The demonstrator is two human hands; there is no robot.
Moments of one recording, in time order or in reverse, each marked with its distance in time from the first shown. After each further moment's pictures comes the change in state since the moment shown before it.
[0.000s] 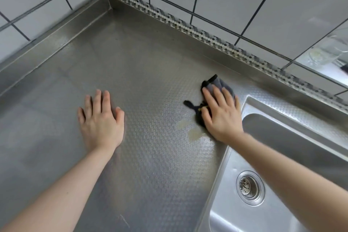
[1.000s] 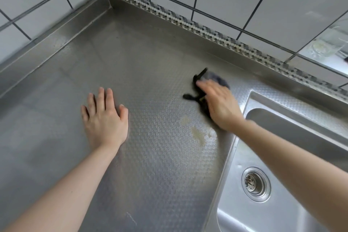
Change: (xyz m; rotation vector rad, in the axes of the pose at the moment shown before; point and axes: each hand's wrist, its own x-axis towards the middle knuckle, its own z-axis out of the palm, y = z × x) left_hand -0.001 -0.001 0.000 -0.015 -0.008 0.016; right_hand 0.021 -0.003 -0.005 0.192 0.010 -0.217
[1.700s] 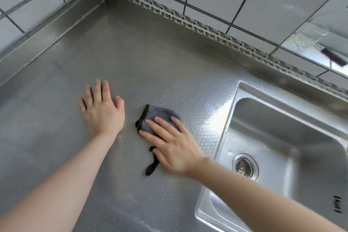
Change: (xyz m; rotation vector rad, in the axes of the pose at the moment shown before) left_hand 0.000 -0.002 -0.003 -0.048 -0.027 0.009; right_hand -0.096 -0.132 0.032 -0.100 -0.179 -0.330
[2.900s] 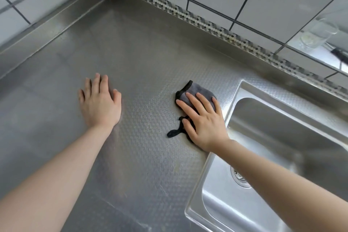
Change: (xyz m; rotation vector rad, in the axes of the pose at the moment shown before) left_hand 0.001 0.000 0.003 -0.024 0.026 -0.031; right_hand -0.017 0.087 -0.003 -0.032 0.101 0.298
